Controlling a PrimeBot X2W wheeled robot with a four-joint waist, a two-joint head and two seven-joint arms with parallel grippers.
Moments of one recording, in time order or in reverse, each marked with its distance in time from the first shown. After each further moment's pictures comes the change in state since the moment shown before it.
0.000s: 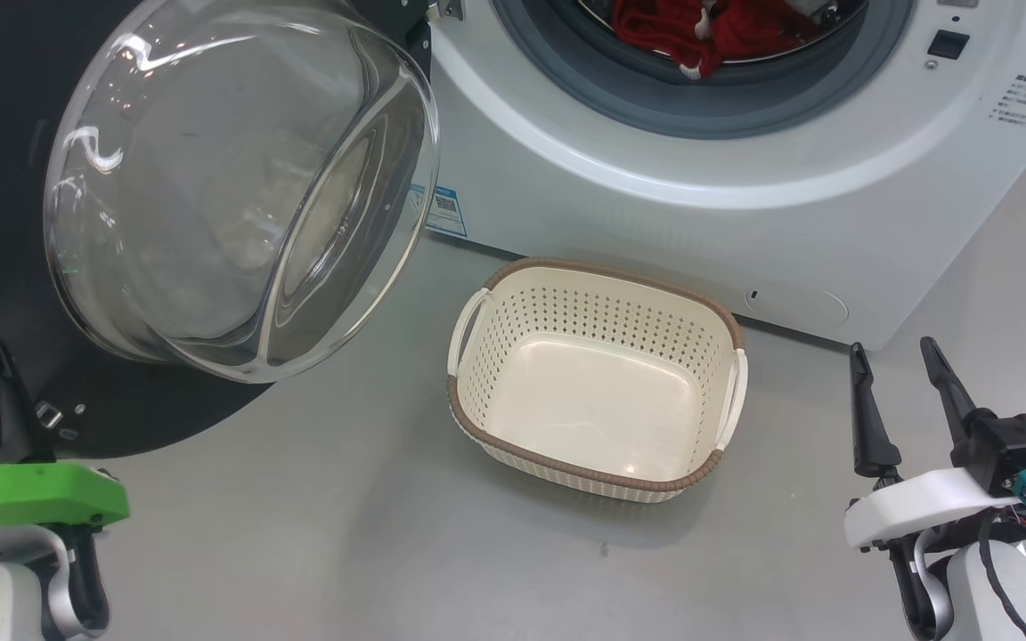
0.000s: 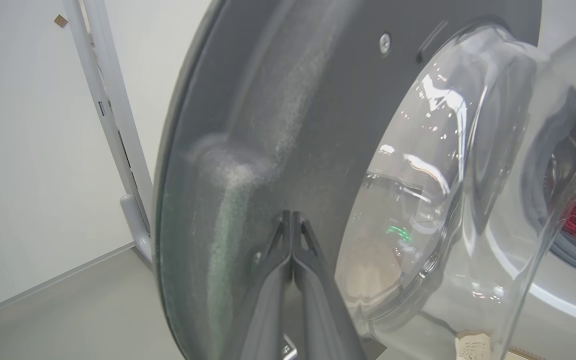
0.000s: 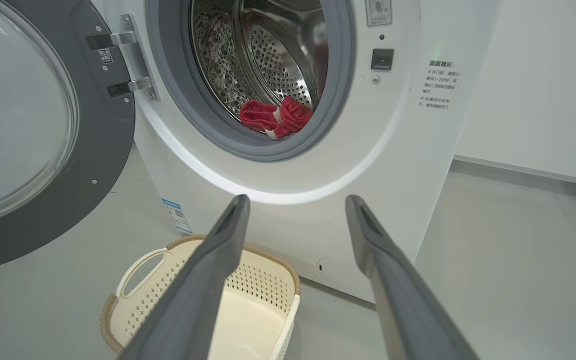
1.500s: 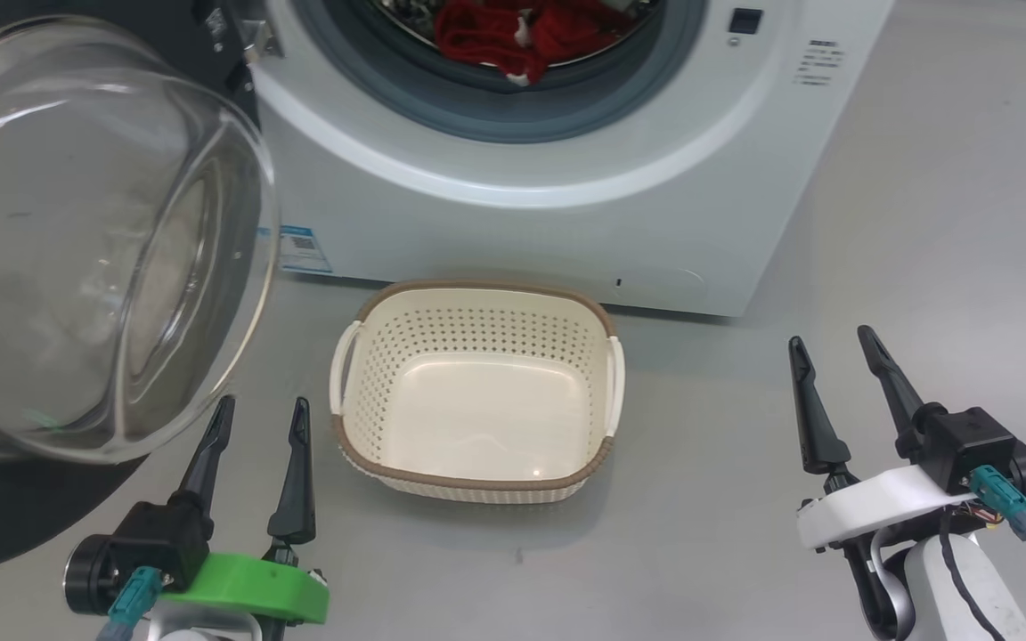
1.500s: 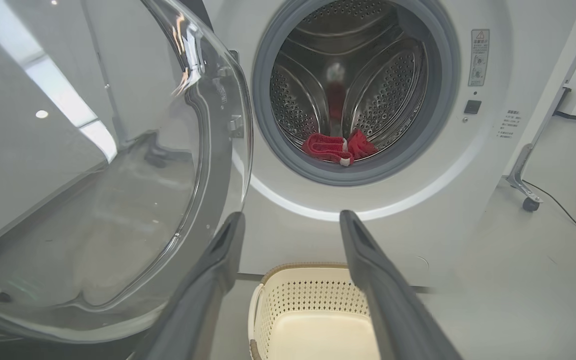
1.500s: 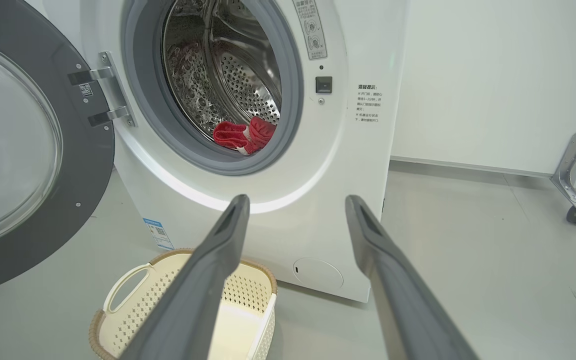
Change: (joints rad) left arm 0.163 -0.087 -0.299 -0.159 0.114 -0.088 -0.029; right arm -0.004 0.003 0.116 -0.043 0.060 0.008 0.000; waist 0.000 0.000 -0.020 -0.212
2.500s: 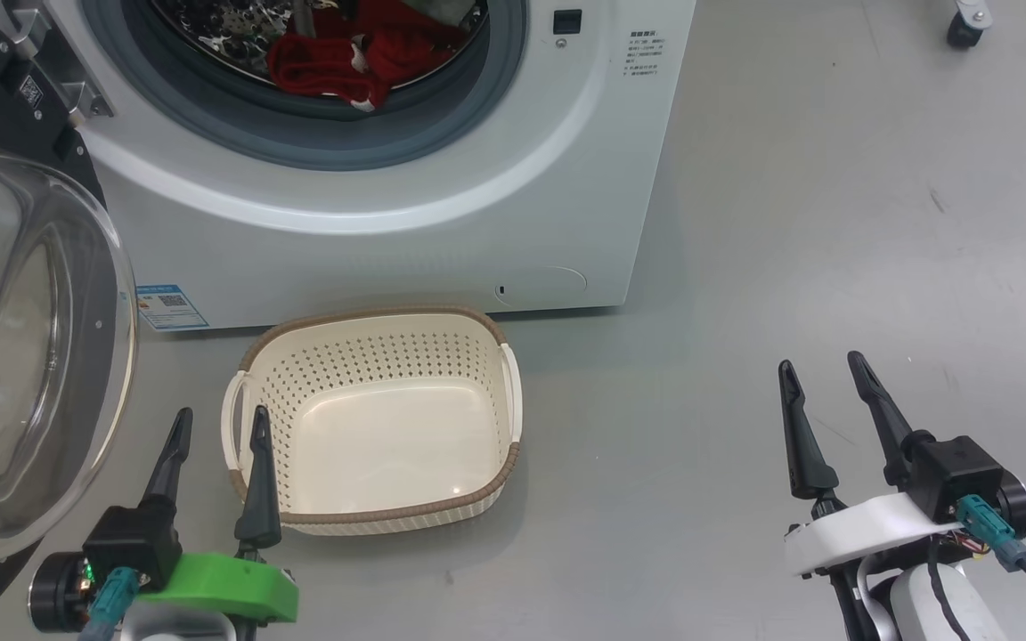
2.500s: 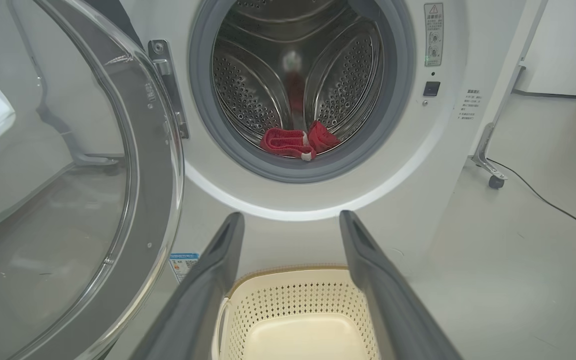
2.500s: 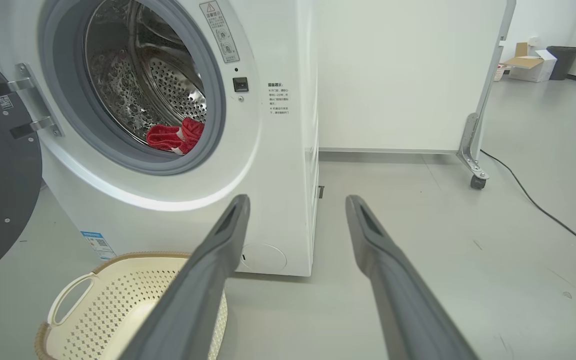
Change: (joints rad) left arm 0.000 0.016 0.044 0.046 0.020 0.044 0.000; right arm 0.058 0.000 0.055 -0.049 0.037 -0.054 0.000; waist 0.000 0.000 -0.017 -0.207
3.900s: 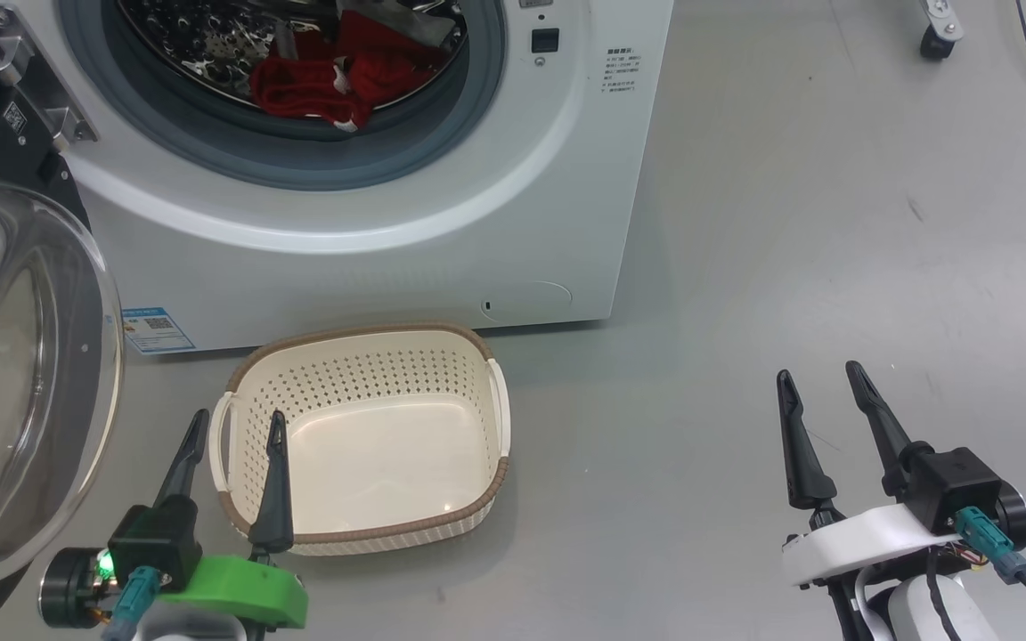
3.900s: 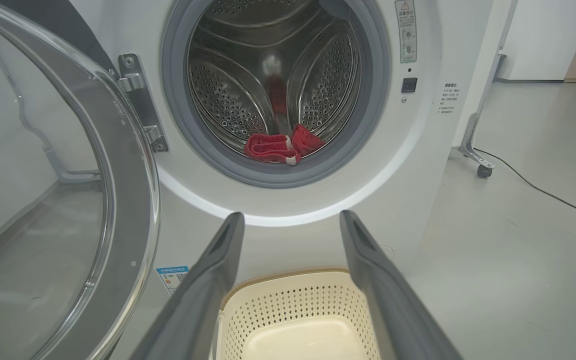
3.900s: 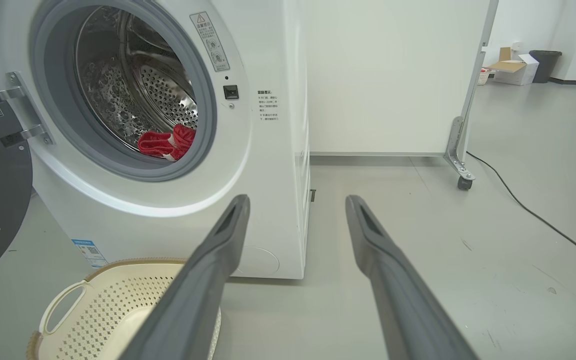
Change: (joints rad) left arm -0.003 0.007 -0.026 0.009 0.043 0.002 0.007; right arm 0.029 0.001 0.013 -0.024 0.008 -0.027 0.000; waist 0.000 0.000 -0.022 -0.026
